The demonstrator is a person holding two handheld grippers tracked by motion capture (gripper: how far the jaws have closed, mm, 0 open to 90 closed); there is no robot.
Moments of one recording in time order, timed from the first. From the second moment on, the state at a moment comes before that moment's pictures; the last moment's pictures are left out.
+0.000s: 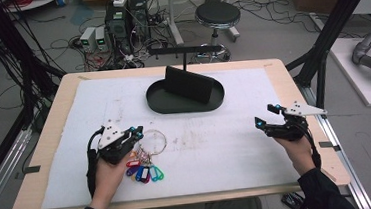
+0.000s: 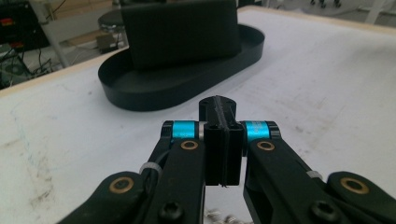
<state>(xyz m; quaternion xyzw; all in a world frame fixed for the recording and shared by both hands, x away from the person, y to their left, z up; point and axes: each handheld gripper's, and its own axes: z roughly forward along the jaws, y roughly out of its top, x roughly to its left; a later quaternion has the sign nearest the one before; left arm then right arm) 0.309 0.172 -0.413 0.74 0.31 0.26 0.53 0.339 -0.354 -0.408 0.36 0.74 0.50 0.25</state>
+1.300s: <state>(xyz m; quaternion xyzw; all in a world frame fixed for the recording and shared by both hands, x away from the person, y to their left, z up) 0.334 0.165 -0.428 0.77 0.37 0.23 0.47 0.340 -0.354 -0.408 0.36 0.74 0.50 0.25</state>
